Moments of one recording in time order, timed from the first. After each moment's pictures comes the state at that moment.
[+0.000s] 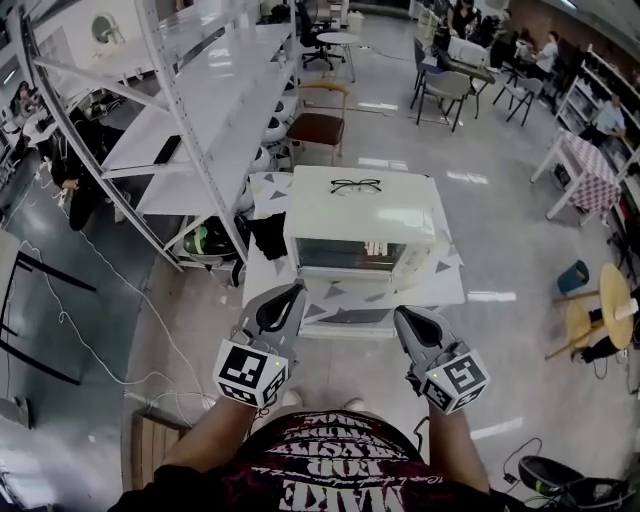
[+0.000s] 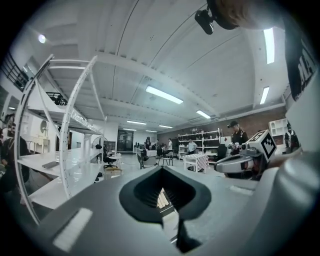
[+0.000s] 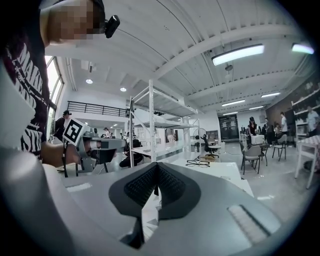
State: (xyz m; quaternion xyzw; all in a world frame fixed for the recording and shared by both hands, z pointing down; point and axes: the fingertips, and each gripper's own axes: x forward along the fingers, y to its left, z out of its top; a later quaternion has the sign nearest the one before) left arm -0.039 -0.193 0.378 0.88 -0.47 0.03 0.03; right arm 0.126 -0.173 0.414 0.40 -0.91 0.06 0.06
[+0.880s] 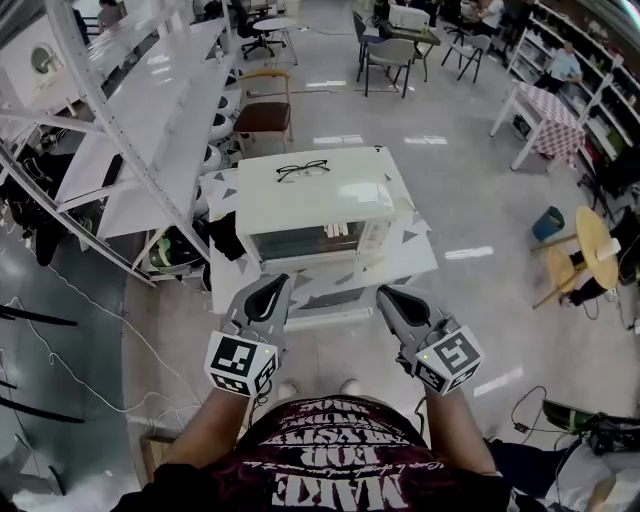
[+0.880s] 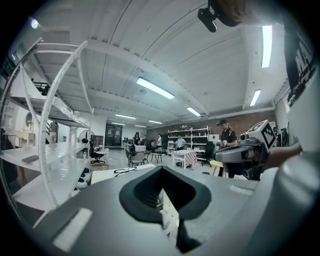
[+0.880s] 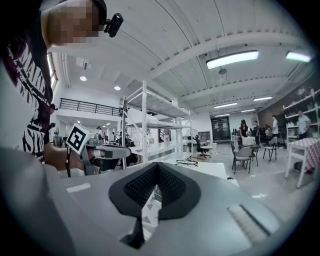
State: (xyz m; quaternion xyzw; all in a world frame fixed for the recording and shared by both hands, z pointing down) left arm 0.011 -0.216 0.404 0.91 -0.41 0.05 0.04; right arm 0.158 -0.175 0.407 0.43 -0.90 0.06 0.06
